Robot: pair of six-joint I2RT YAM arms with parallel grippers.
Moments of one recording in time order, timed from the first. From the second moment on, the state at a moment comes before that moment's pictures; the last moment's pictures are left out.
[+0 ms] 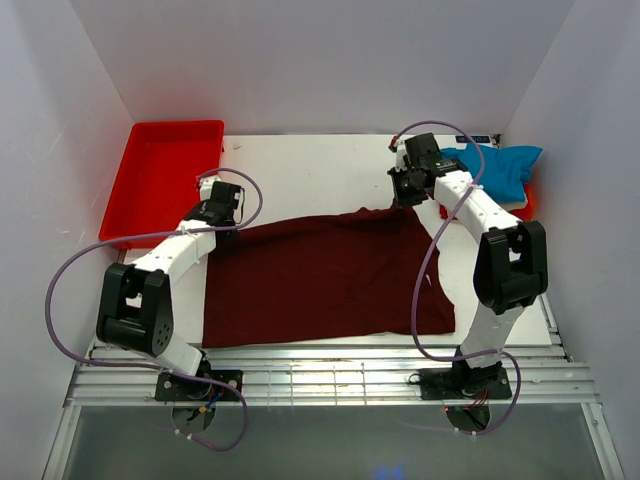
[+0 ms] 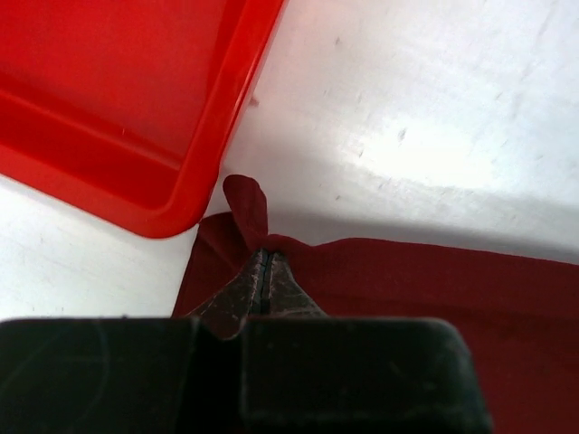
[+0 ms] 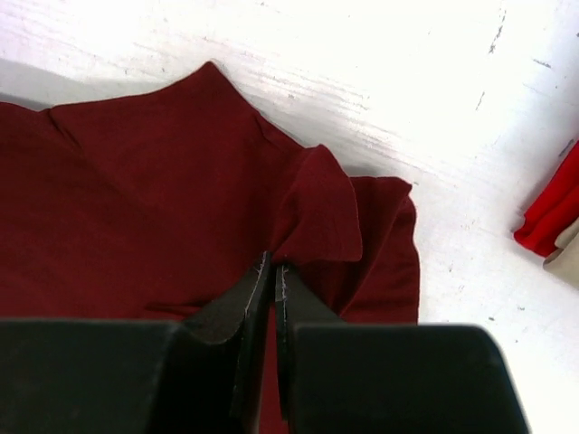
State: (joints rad) left arm -0.25 1.53 1.02 -0.42 -0.48 -0.46; right arm 0.29 1.83 1.51 -0.63 -0.10 -0.01
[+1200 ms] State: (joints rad) left arm -0.29 1.33 0.90 -0.79 -0.46 -0.56; right arm 0.51 1.39 1.13 -0.98 0.07 0.18
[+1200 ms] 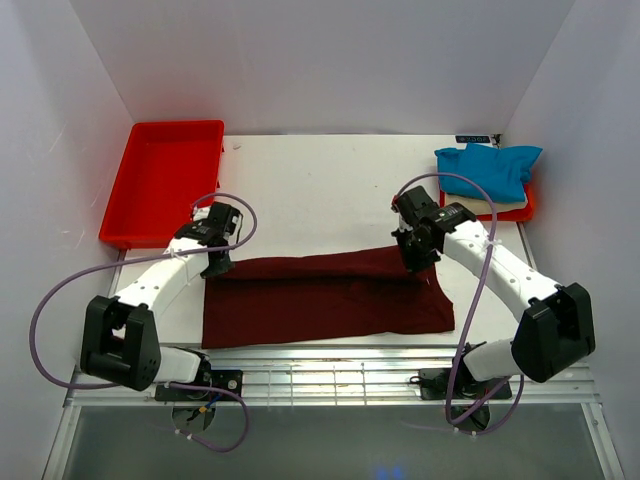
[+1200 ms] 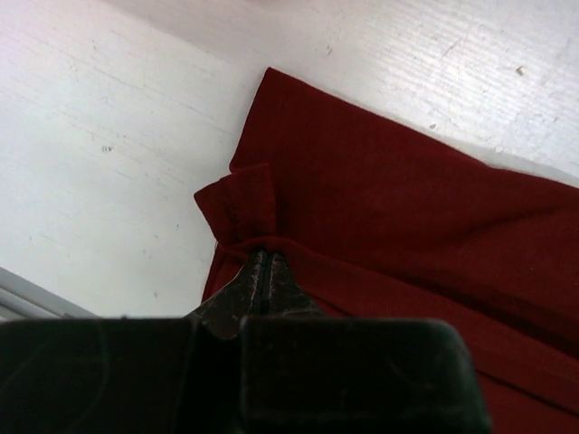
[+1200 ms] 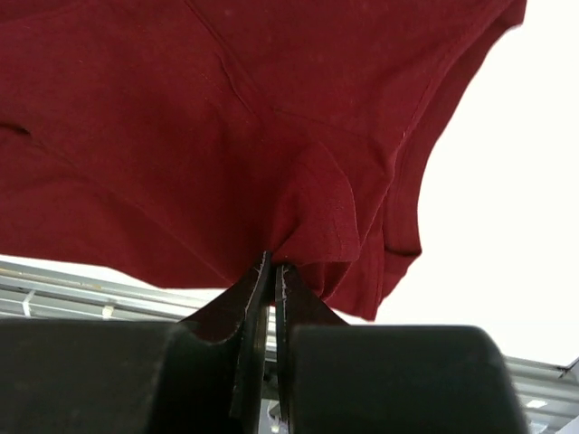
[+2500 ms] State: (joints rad) left arm -0.37 1.73 1.09 -0.84 -0.43 -0.62; right arm 0.55 1.70 1.22 -0.67 -0.03 0.19
